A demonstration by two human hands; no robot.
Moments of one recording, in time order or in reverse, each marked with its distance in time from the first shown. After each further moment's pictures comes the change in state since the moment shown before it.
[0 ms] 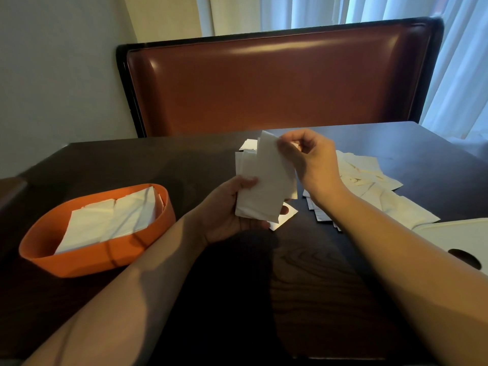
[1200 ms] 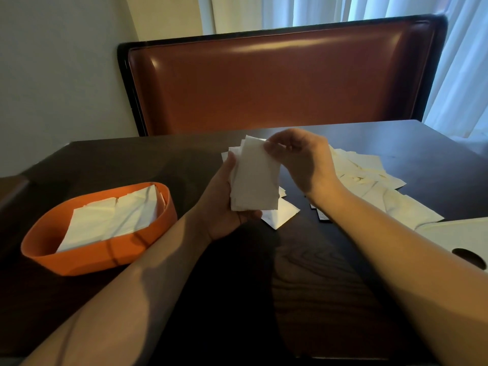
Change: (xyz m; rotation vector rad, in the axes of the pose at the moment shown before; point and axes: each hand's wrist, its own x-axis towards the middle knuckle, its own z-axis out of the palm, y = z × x) left_hand 0.011 -0.002 -0.019 0.002 0.087 0.146; right_hand -0.008 -0.018 0.011 -0.050 -0.117 -0.112
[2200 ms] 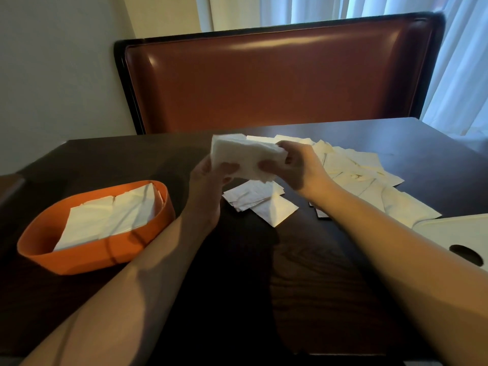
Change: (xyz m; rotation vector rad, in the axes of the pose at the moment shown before) left_hand 0.008 -0.001 -0.009 0.294 0.459 0.490; right_hand -0.001 0.024 -0.003 -0.098 -0.200 0.123
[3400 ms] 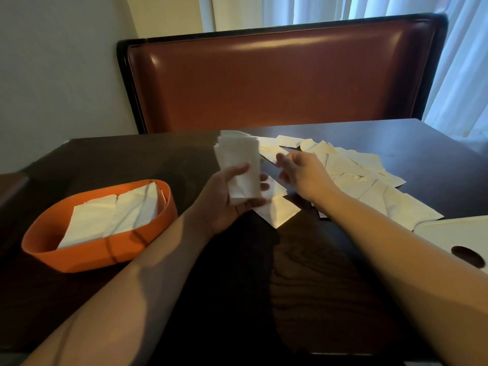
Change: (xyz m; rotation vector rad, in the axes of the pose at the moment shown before) left_hand -0.010 0.010 0.004 -0.245 -0.235 -0.477; right_hand -0.003 0.010 -0.001 -0.144 0.007 0.251
